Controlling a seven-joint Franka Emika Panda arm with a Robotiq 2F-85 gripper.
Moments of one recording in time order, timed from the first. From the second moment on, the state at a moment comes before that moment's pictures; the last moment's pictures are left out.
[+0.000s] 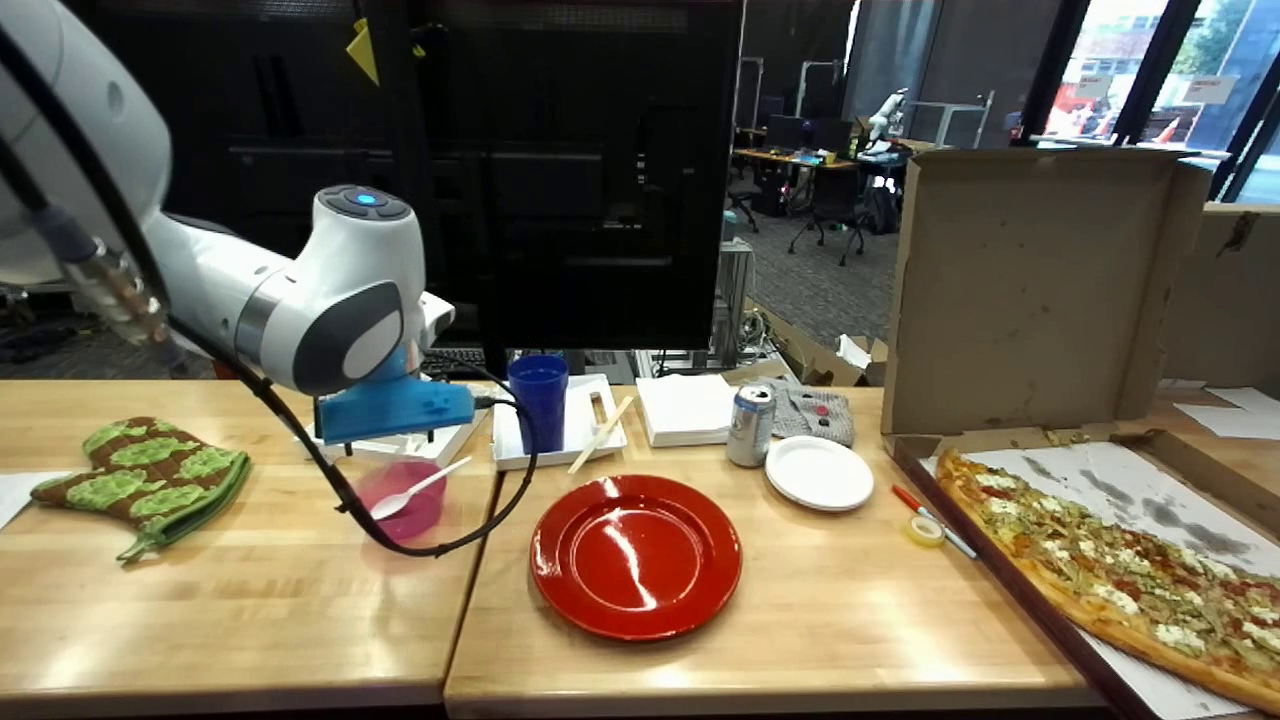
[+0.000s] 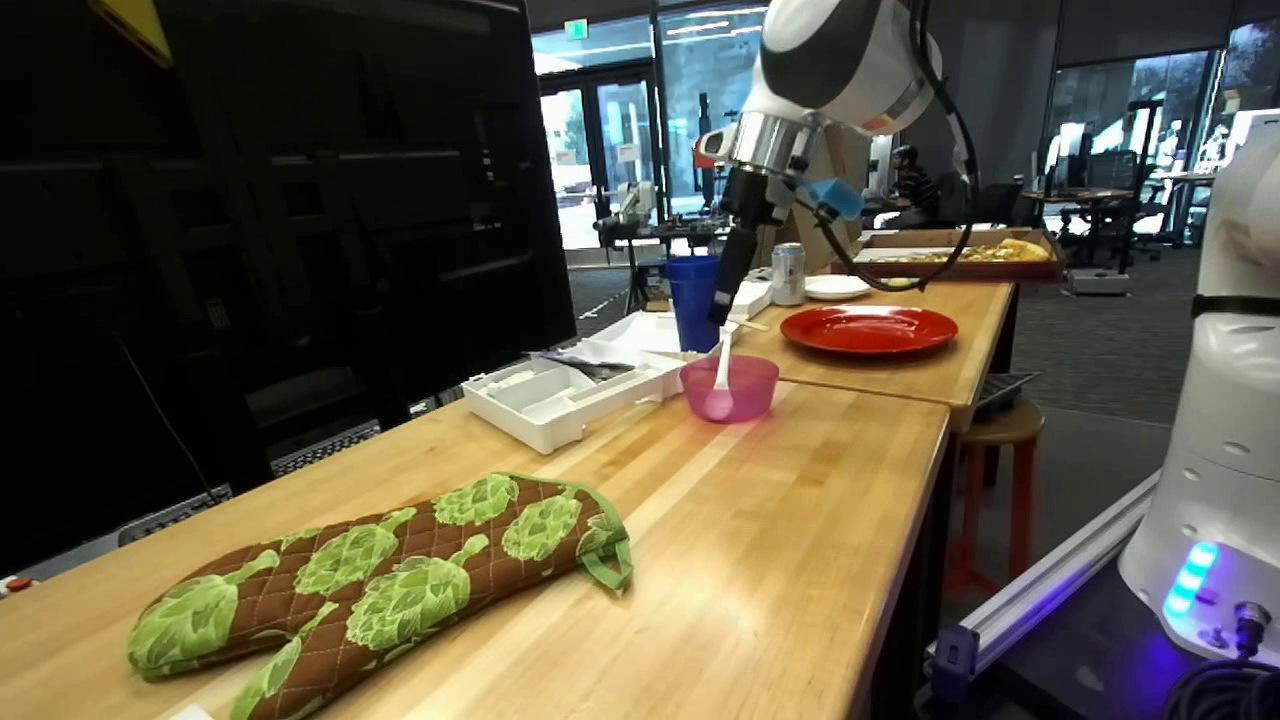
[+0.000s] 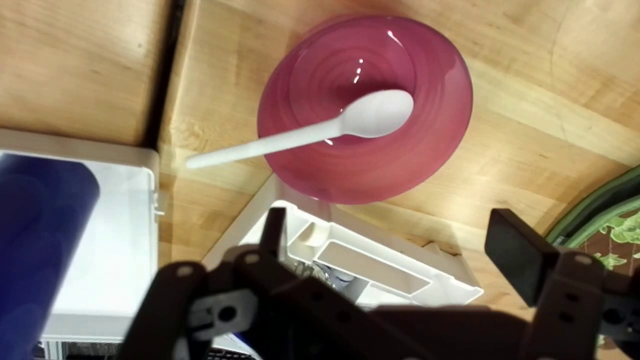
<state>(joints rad) 0.39 -0.37 0.07 -2.68 0.41 2.58 -0.68</state>
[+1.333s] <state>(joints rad) 0.43 -0.31 0.10 -2.63 0.27 2.63 -0.67</state>
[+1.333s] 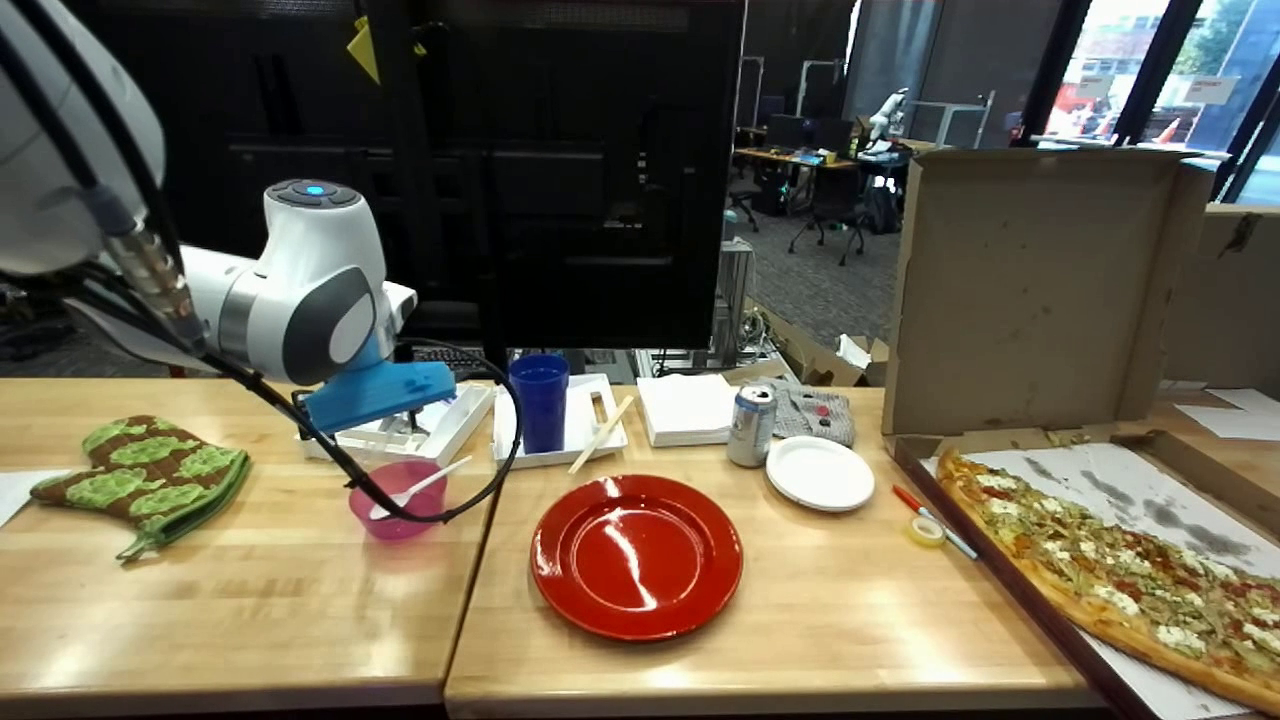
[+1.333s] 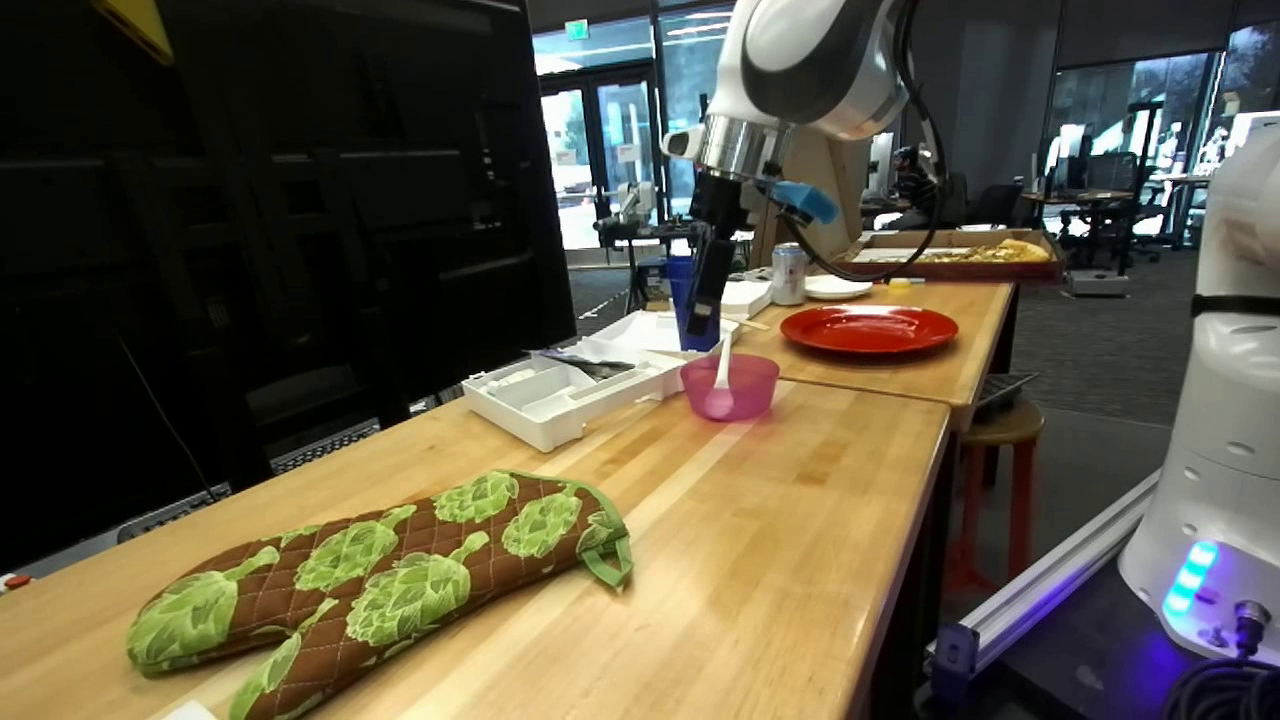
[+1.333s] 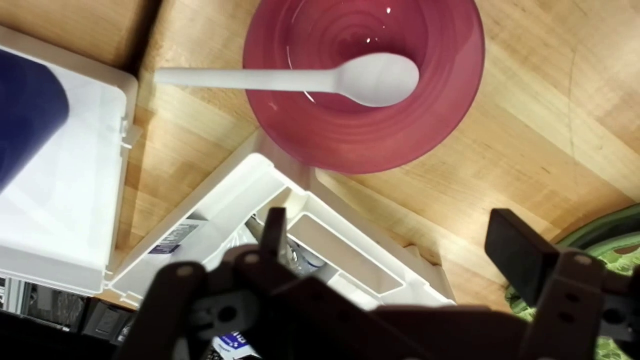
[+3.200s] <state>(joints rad) 0.32 0.04 0.21 -2.40 -0.36 2.96 -0.55</state>
